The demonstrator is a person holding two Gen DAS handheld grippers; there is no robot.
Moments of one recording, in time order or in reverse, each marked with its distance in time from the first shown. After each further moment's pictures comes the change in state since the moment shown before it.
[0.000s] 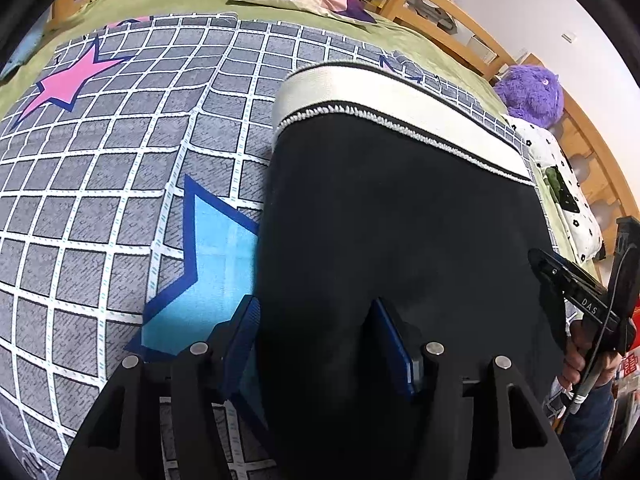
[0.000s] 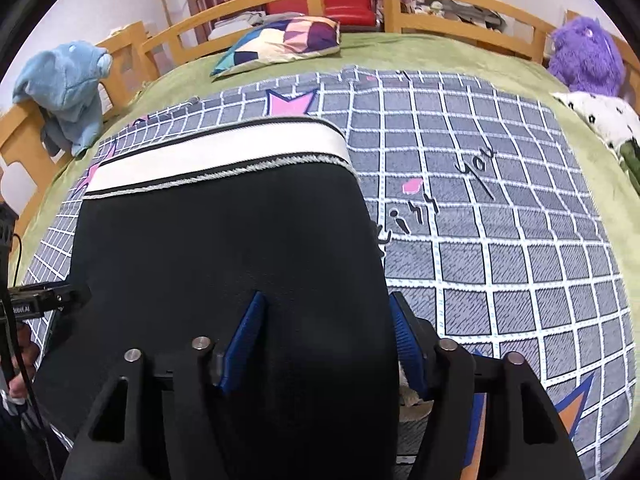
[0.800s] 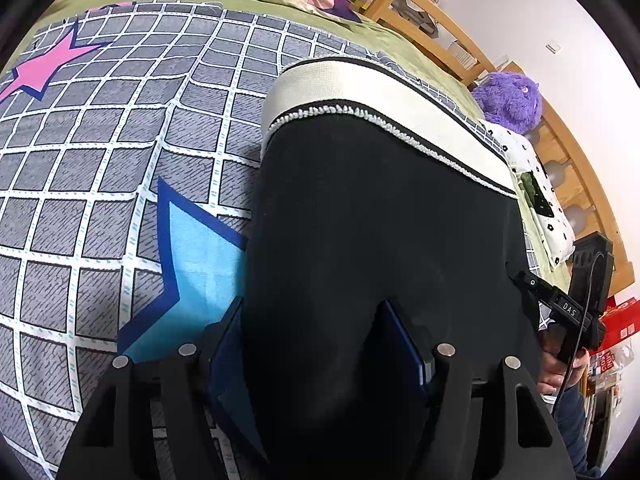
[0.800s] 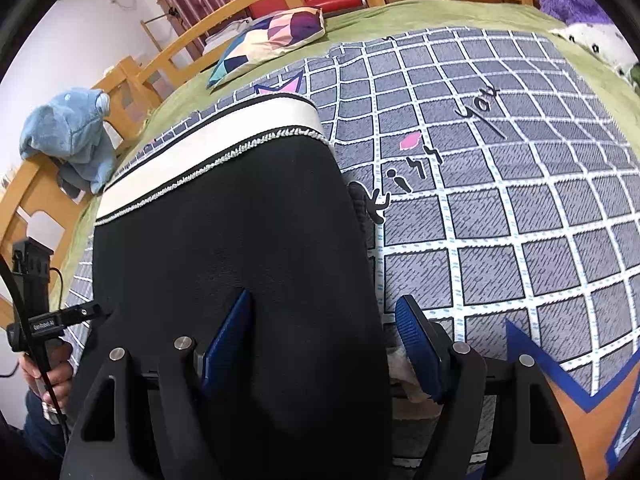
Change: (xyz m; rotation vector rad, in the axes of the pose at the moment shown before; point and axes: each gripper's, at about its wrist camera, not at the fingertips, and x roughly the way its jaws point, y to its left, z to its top) left arm 0.019 0.013 0.009 -0.003 0.004 -0.127; right arm 0.021 -0.037 -0.024 0.194 0.039 0.186
